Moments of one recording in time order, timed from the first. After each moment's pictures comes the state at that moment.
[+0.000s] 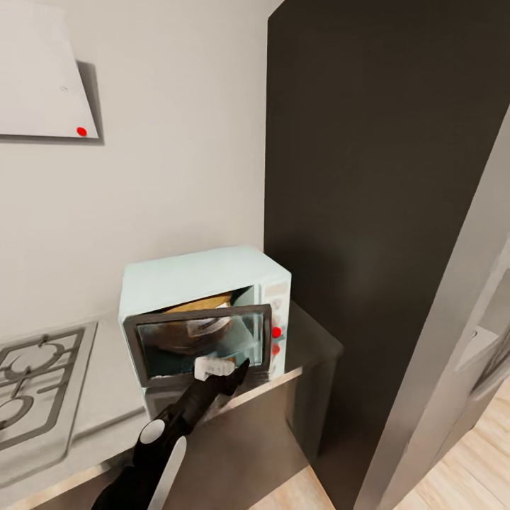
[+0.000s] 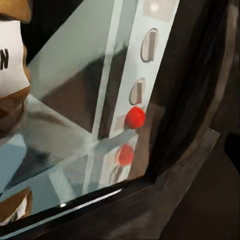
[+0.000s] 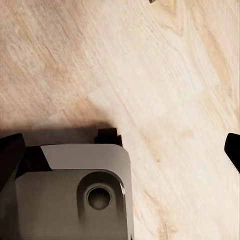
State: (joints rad) left arm -0.21 -0.10 -0.21 -1.45 0.13 0.15 -0.22; right arm -0.34 -0.08 -0.25 0.03 0.20 0.04 0.02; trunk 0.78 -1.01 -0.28
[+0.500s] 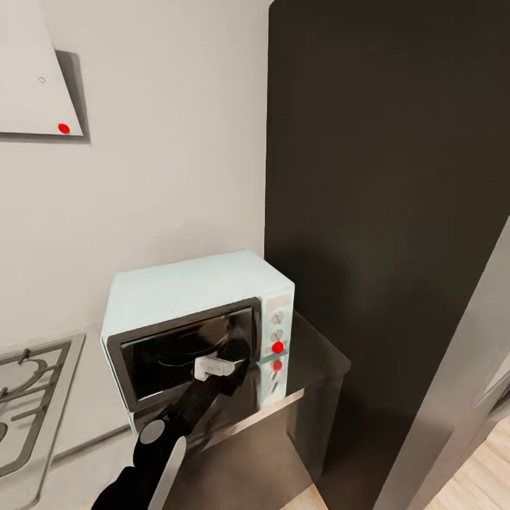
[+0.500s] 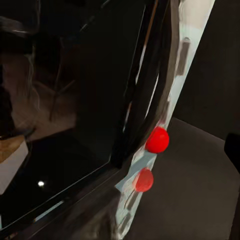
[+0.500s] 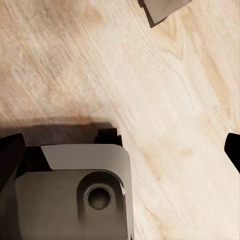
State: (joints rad) left arm -0.21 -0.10 -0.21 -1.45 0.13 0.15 -0.22; right arm -0.34 -0.08 -0.25 0.03 0.20 0.04 0.02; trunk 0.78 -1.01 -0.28
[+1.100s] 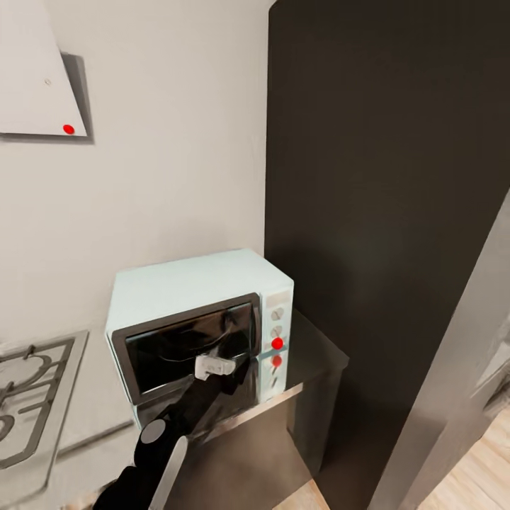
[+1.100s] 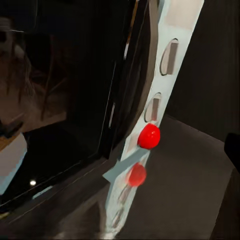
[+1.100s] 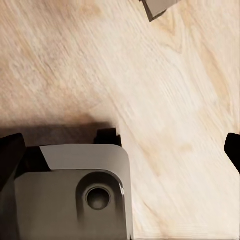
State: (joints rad) left arm -0.21 -0.10 -0.21 -1.45 0.13 0.15 -0.22; right arm -0.34 -0.08 -0.25 0.03 0.20 0.04 0.02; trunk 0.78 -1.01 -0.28
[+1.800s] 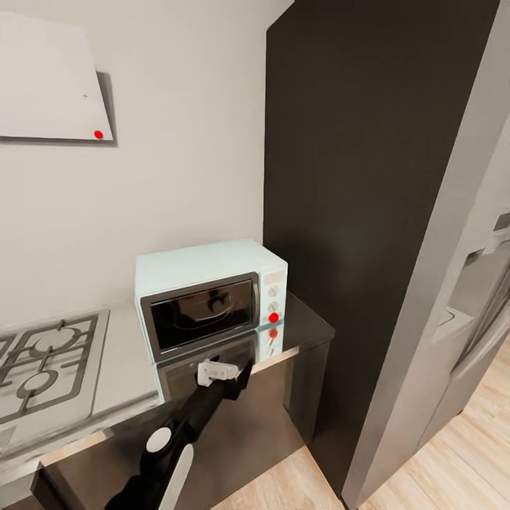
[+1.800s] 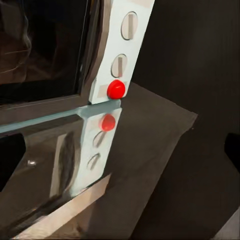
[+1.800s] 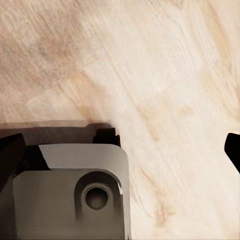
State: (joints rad) left arm -0.18 -0.14 -0.21 -1.44 0.14 0.13 -0.17; right arm -0.34 -0.08 -0.24 0.03 0.21 0.04 0.03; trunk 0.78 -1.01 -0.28
